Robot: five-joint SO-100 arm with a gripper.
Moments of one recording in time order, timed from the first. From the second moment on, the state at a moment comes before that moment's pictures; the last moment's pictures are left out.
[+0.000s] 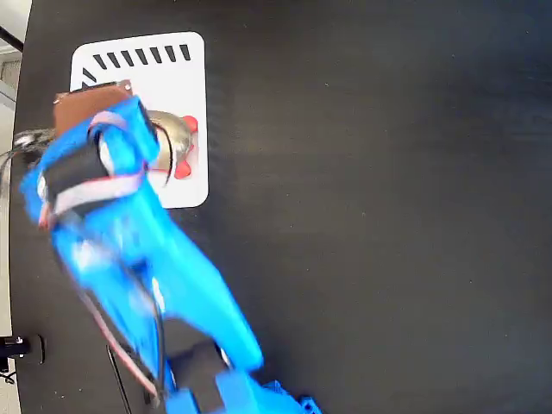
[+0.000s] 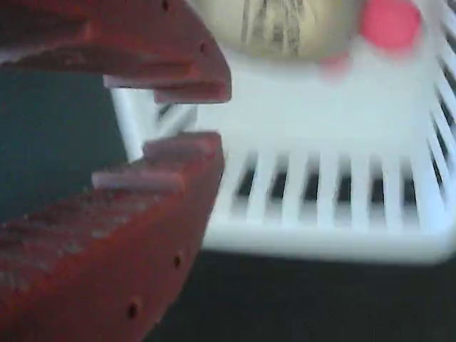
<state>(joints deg) -18.3 68.9 35.2 95.0 11.7</state>
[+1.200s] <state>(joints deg) -2.9 179.5 165.3 59.1 2.4</state>
